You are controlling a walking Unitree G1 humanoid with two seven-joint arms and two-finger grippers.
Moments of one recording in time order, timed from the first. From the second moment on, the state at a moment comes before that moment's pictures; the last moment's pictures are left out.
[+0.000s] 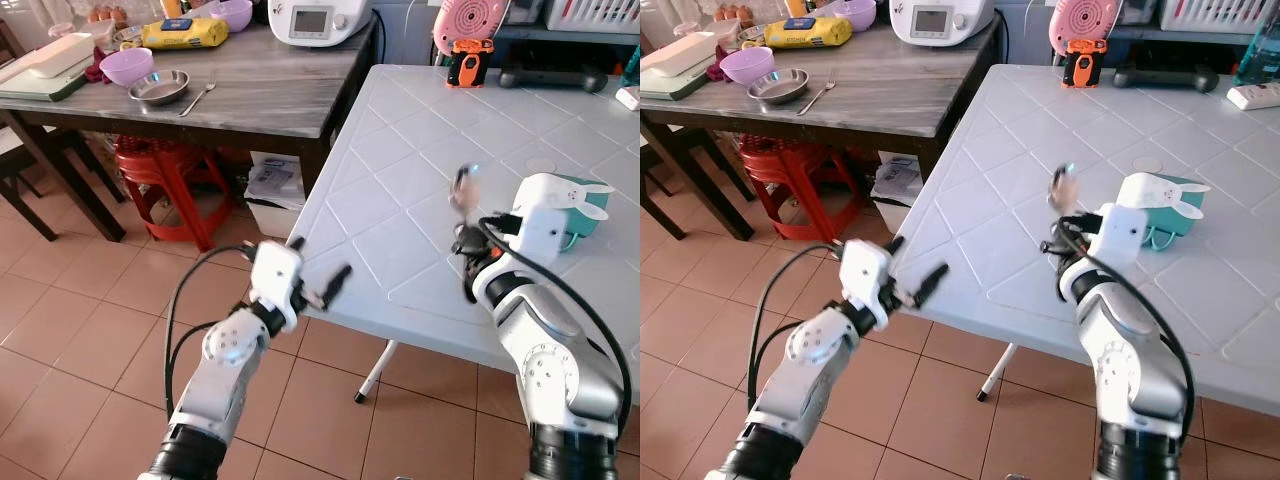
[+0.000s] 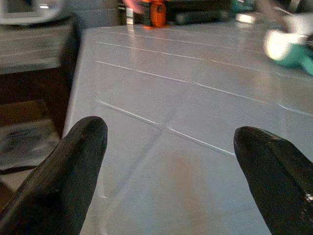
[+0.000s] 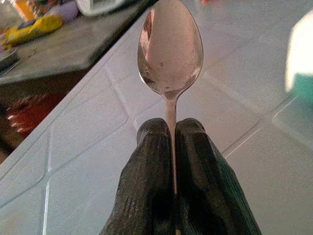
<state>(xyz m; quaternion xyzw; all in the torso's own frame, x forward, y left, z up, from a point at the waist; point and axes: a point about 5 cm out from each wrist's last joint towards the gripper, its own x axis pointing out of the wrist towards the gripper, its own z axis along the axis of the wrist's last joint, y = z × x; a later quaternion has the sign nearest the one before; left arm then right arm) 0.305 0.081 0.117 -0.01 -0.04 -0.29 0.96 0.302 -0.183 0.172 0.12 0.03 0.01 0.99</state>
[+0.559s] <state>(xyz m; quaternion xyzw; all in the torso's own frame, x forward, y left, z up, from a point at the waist) 0.310 0.077 0.115 -0.02 -0.03 -0.27 0.96 0.291 -0.188 0.165 0.09 0.01 -0.05 0.99</state>
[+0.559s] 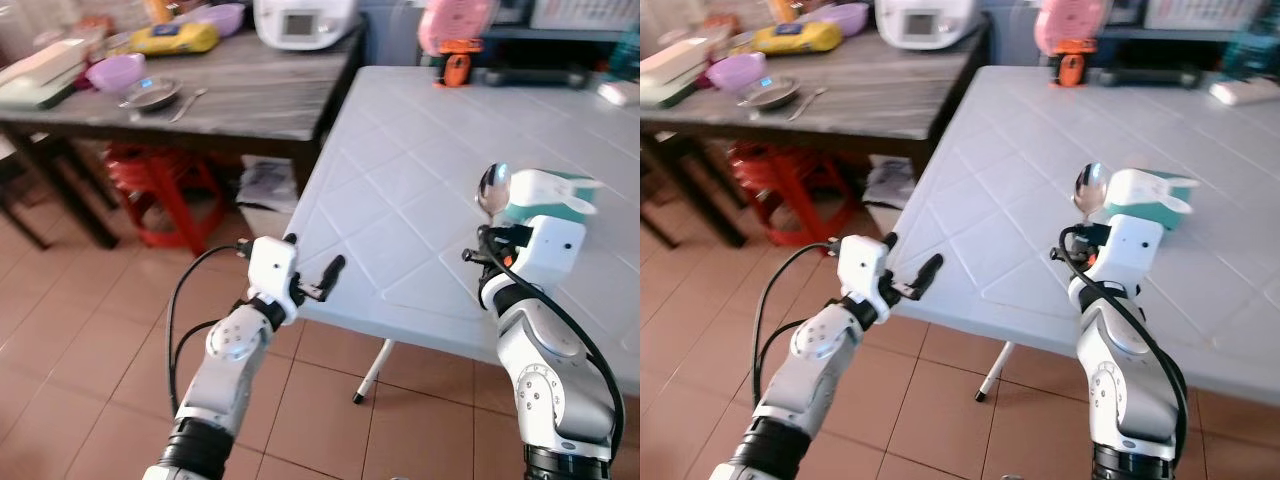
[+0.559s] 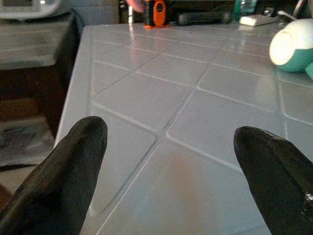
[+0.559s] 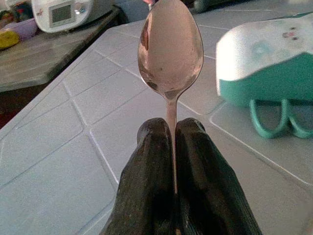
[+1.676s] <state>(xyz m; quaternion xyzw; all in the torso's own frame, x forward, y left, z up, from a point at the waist) 0.311 0.074 0.112 -0.01 -0.03 -0.26 0.96 0.293 -0.180 0.166 0.08 -0.02 -0.04 1.00</state>
